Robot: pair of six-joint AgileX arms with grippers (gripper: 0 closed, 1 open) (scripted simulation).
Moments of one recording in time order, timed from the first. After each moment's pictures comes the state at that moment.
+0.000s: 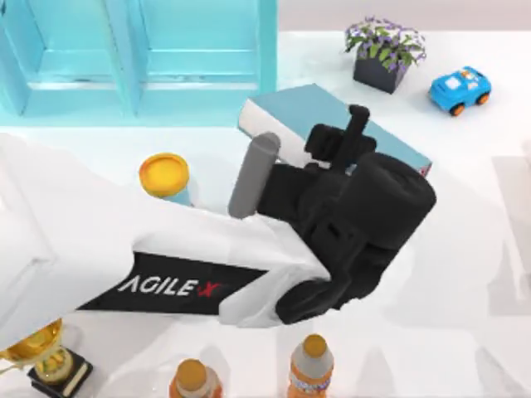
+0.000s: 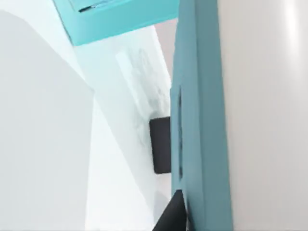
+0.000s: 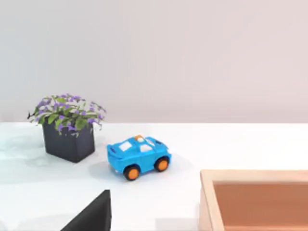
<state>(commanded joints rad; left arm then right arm) -1.03 1.95 1.10 0.34 -0.95 -1.69 0.00 0.00 0.00 0.00 0.00 0.00</state>
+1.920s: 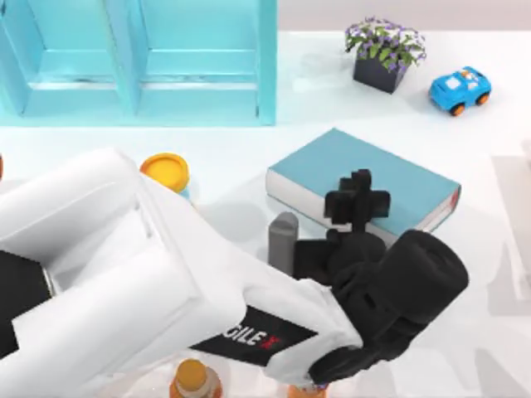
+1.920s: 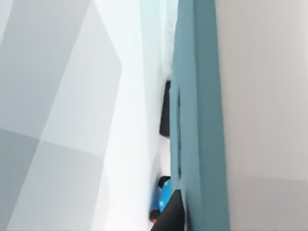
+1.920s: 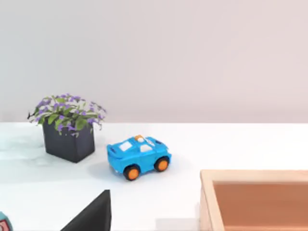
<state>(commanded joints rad) -1.12 2.12 1.09 0.49 -1.05 -2.04 0.00 0.00 0.00 0.00 0.00 0.00</state>
